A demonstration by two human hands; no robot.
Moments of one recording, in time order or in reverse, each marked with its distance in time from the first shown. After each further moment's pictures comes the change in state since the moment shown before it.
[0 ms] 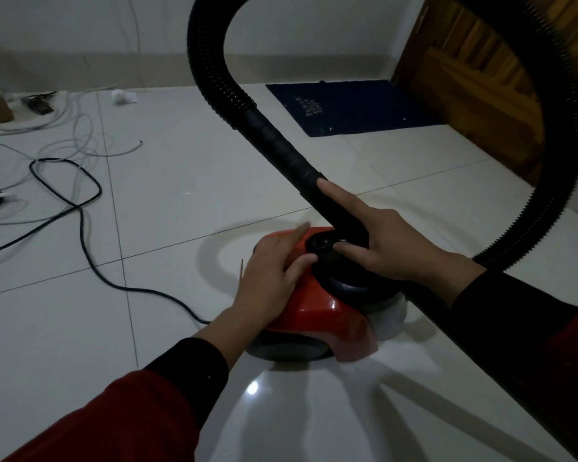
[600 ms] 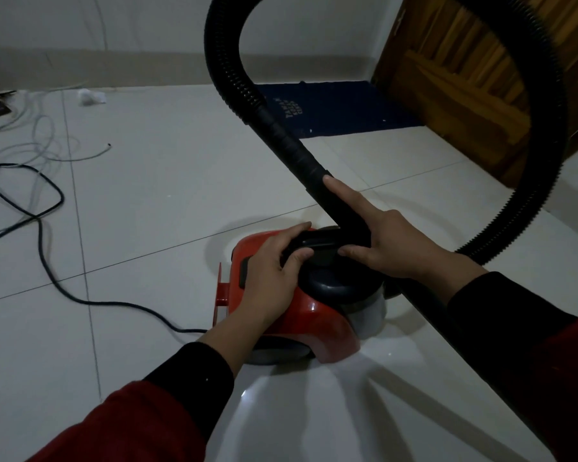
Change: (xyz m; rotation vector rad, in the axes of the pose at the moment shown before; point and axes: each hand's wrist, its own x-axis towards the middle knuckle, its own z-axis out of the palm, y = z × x) left_hand 0.026 0.029 0.030 -0.401 0.058 -0.115; right_hand -0.007 0.032 -0.028 0.000 -0.045 0.189
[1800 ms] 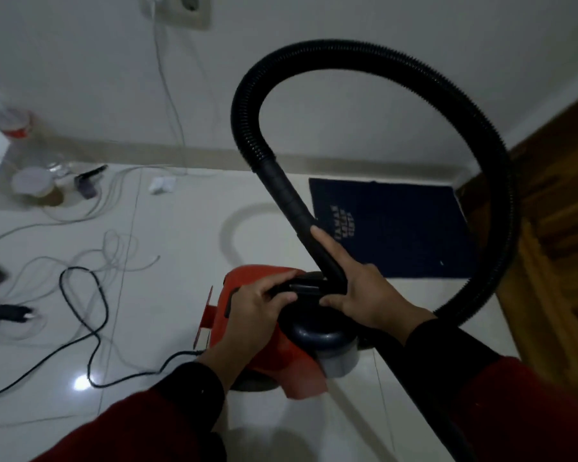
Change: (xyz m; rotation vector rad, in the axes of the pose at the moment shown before) left_hand 0.441 0.208 -0.123 -0.052 0.274 -0.425; right_hand 0.450 -0.025 -0.312 0.228 -0.446 0.025
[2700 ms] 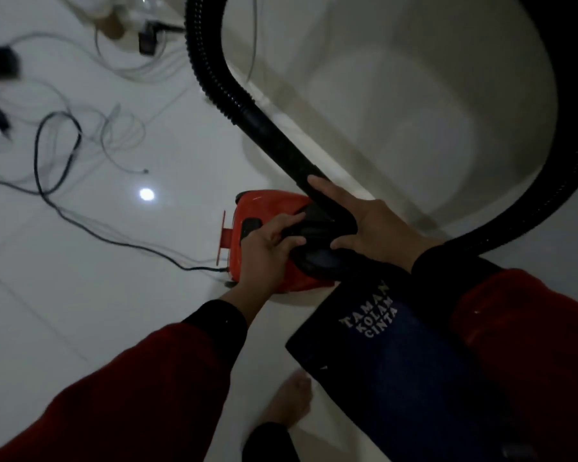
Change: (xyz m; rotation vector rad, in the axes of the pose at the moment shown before) left_hand 0.376 -0.091 0.110 -0.146 0.839 -0.275; right_hand 0.496 0.143 -0.105 -0.286 -0.717 -0.590
